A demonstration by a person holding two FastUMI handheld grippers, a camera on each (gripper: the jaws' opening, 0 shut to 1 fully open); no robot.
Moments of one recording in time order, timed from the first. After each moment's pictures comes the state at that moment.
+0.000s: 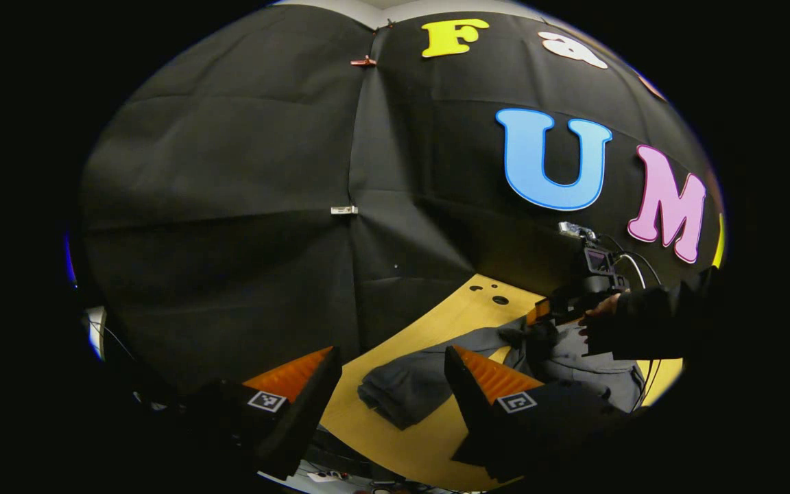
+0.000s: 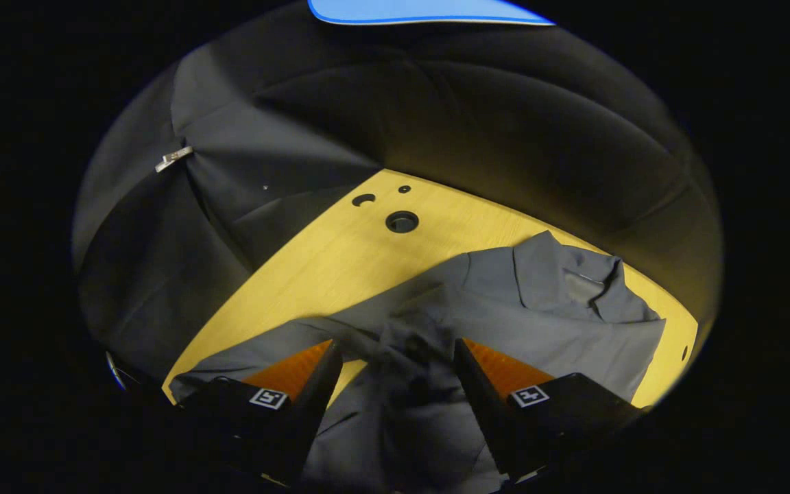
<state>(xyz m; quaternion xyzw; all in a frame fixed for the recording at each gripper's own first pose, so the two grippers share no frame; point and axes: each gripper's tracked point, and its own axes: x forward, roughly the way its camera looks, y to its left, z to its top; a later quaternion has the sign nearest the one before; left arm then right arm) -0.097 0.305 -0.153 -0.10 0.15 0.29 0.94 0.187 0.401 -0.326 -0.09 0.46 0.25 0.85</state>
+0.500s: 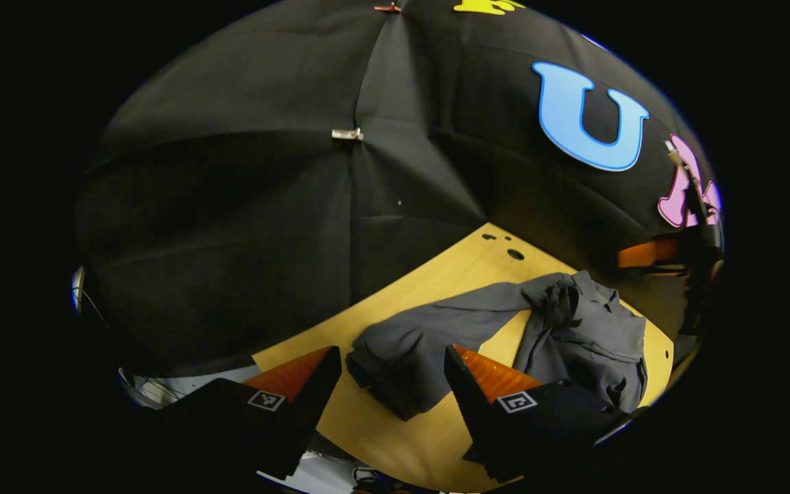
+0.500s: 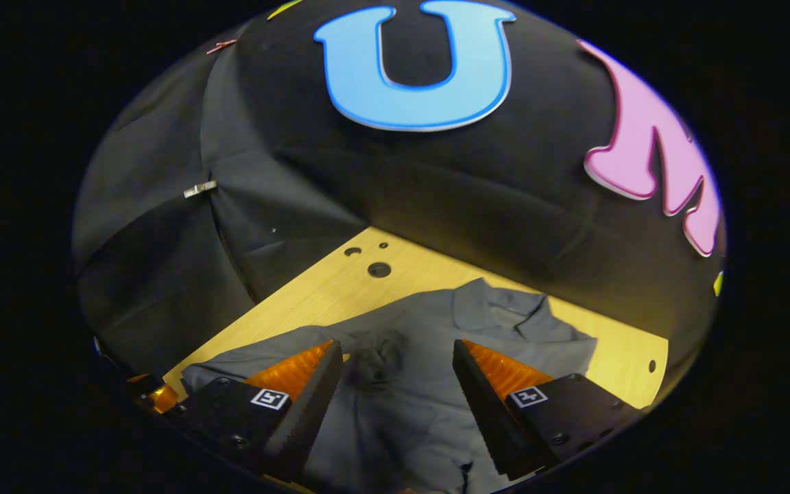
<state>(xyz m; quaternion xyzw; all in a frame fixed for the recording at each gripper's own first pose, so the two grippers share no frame) -0.062 0.335 -0.269 -0.16 0.26 0.29 0.91 0.160 0.322 -0.185 -0.11 0.34 0.23 0.91</state>
